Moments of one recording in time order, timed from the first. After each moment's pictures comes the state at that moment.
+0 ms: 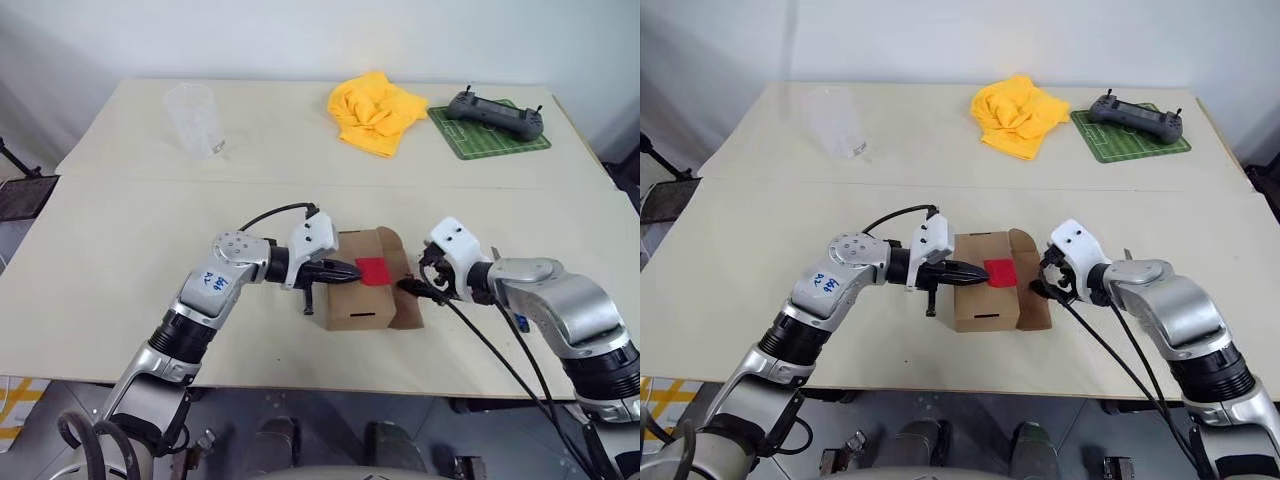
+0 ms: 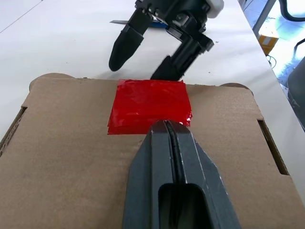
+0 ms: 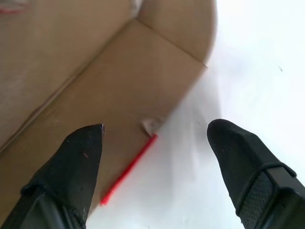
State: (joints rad) left arm -0.71 0.41 -0.32 0.06 -0.23 0.46 -1.01; right arm -0.51 -0.75 0.10 -0.21 0.42 1.08 0.57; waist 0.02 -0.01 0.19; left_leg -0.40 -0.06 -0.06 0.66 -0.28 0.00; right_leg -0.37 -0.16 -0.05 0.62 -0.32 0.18
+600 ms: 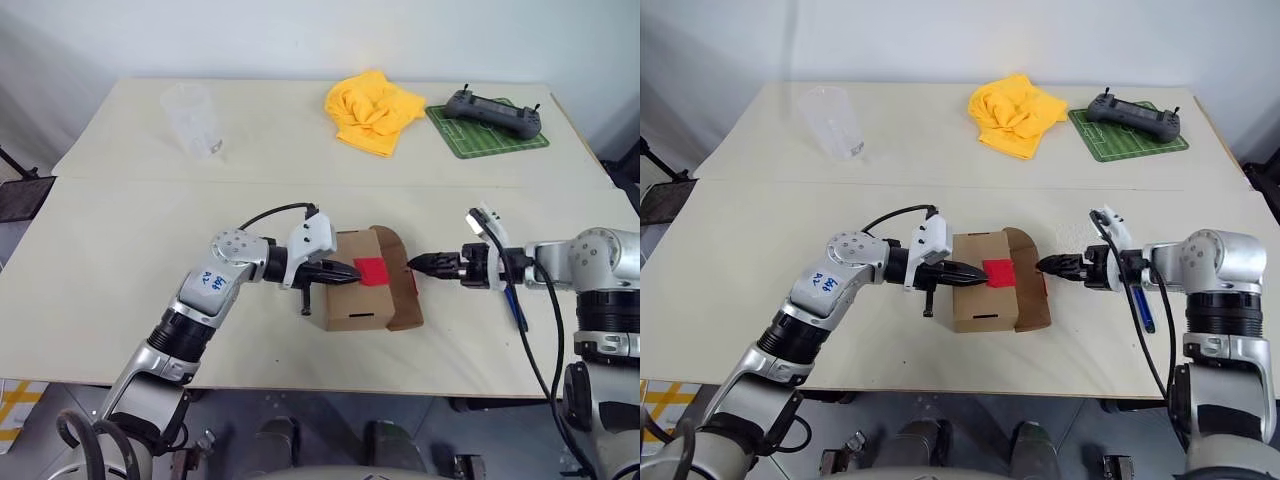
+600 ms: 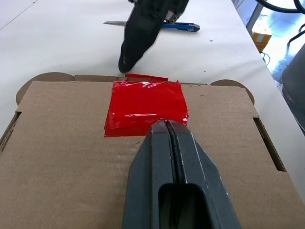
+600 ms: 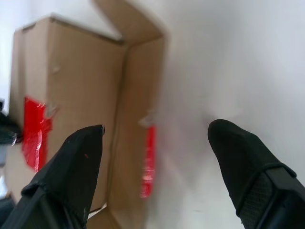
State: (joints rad) left arm -0.71 0.41 -0.32 0.07 -0.23 0.43 -1.04; right arm -0.78 -0.68 -0.11 0.32 0.66 1.49 0.77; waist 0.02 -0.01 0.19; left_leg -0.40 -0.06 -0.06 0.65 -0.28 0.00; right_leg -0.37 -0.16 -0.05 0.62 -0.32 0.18
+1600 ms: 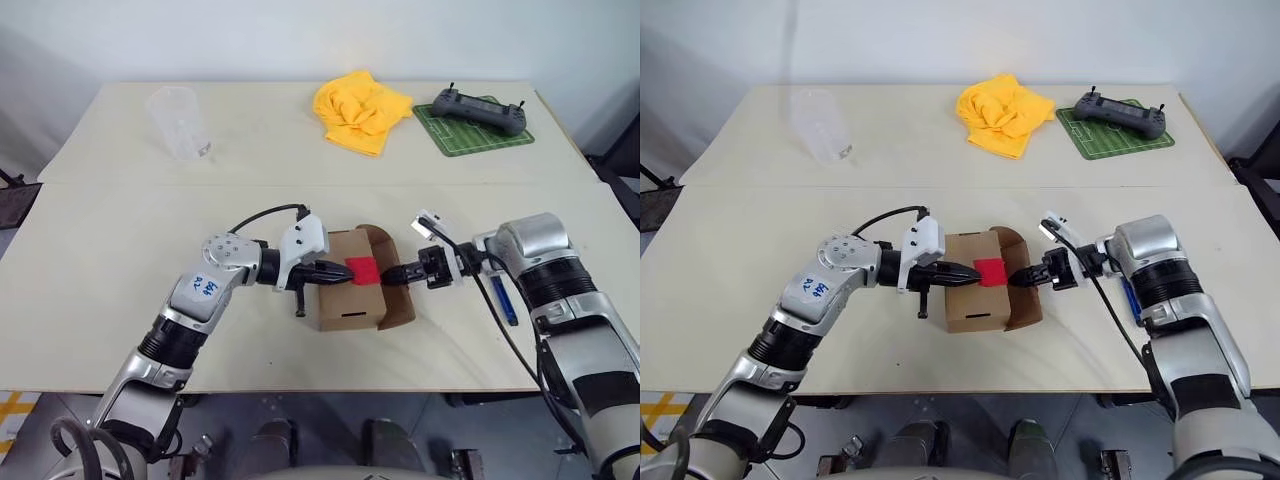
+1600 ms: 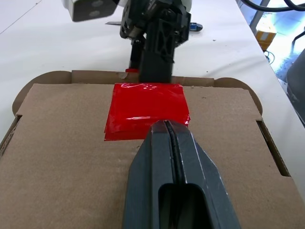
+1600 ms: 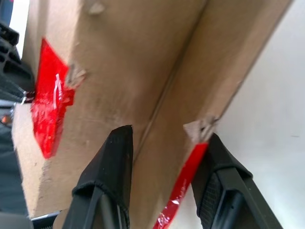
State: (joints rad) left arm -0.67 0.44 -0.29 0.02 -0.23 0.45 -1.01; right arm -0.98 -0.62 0.33 0.60 0.43 1.22 1.27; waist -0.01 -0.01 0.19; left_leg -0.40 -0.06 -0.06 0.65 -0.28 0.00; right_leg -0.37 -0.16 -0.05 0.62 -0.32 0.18
